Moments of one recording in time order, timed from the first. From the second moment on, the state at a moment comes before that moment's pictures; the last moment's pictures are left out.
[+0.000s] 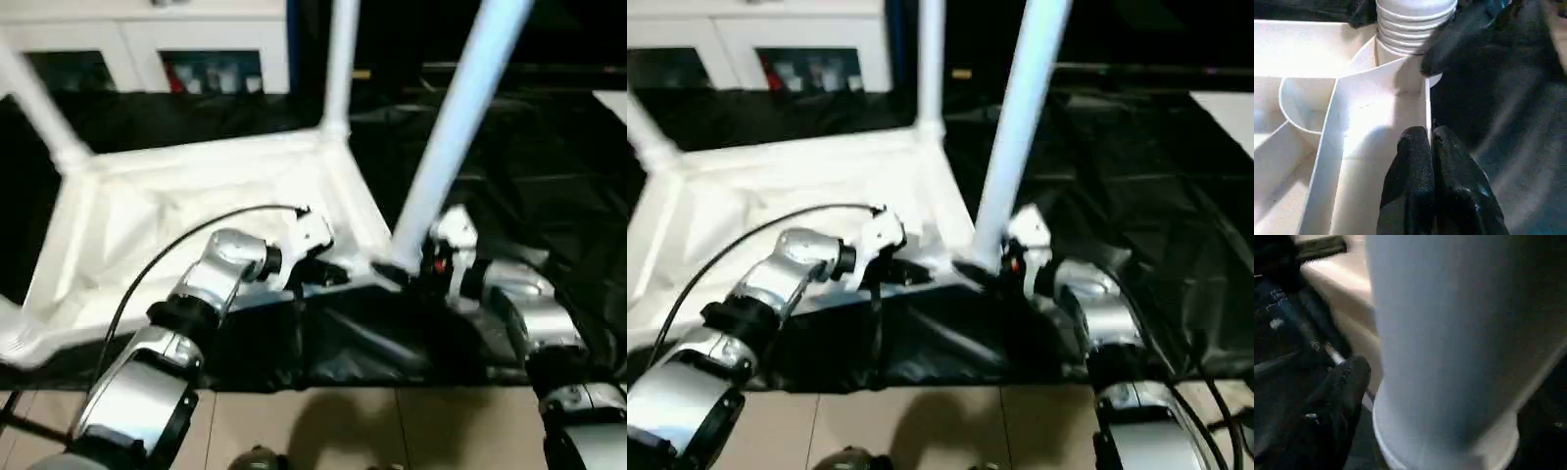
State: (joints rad) left arm -0.77 0.20 -0.28 0.83 0.06 0.04 -1.19; right arm -0.52 -0.37 0.06 0.71 0.13 -0.04 1.08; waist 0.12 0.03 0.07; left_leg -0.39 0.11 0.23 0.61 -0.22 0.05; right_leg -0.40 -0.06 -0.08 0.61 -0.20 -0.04
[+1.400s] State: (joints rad) left arm -0.85 0.05 -0.22 0.98 0.10 0.07 -0.82; right arm -0.61 -0.17 -0.07 0.85 0.08 -0.02 0.46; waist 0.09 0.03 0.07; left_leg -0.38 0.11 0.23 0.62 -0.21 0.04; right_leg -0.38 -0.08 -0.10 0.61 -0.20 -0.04
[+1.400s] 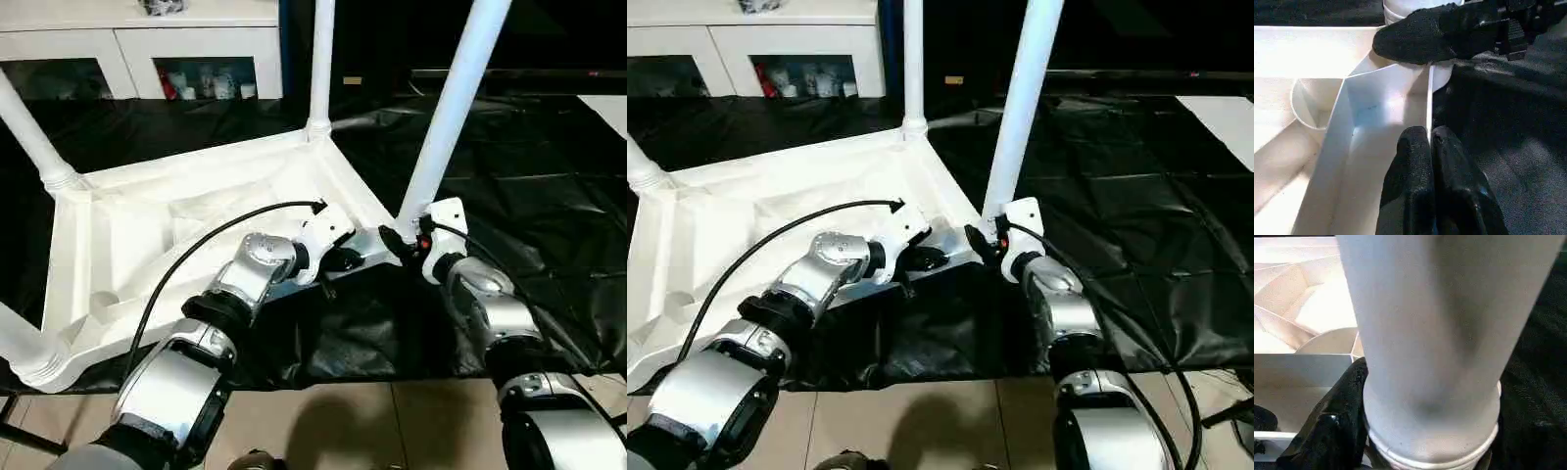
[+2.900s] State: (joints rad) left arm -0.81 0.17 -0.25 0.93 0.09 0.00 -1.11; right arm -0.46 -0.31 0.03 0.60 0.12 0.07 0.88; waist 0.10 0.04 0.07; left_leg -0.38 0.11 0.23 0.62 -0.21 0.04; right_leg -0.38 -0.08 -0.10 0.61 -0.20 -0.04
